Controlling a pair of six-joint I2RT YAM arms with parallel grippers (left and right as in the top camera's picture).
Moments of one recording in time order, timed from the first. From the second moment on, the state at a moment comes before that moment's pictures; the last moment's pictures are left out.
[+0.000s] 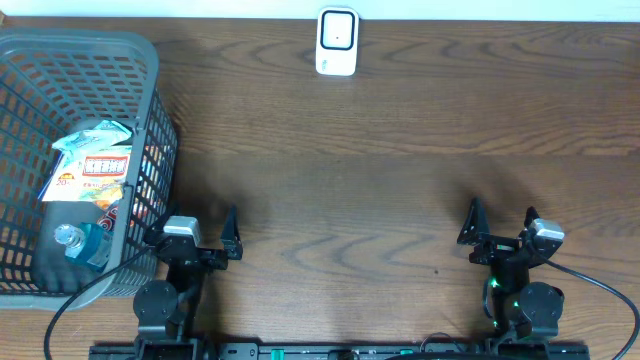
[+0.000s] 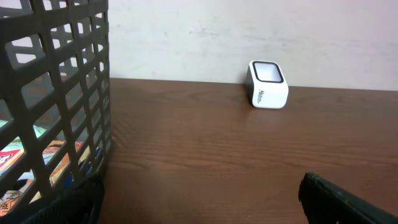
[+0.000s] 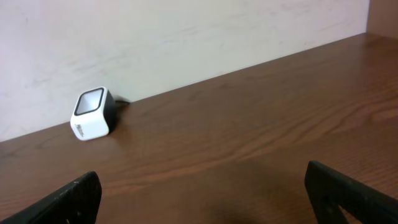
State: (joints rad) left arm -0.02 0.01 0.02 -0.11 0.13 -0.09; right arm -0.01 0.01 0.01 -0.07 0.06 0.27
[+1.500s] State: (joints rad) left arm -0.02 0.01 0.05 -0.08 0.28 -0.19; right arm -0.01 0.01 0.01 -0.07 0.06 0.27
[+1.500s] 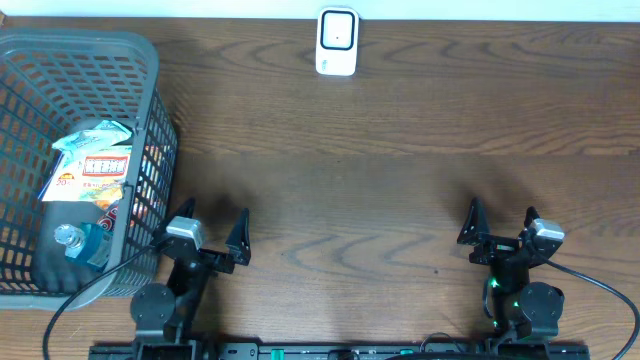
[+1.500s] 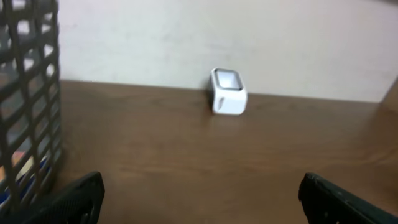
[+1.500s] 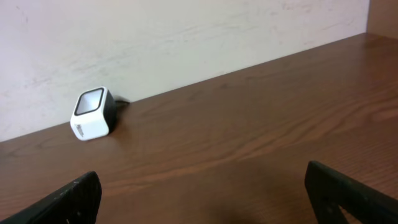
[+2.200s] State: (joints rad) left arm -0.02 0.45 0.52 -0.13 0.50 -0.31; right arm -0.01 0.01 0.01 -0.07 0.06 0.27
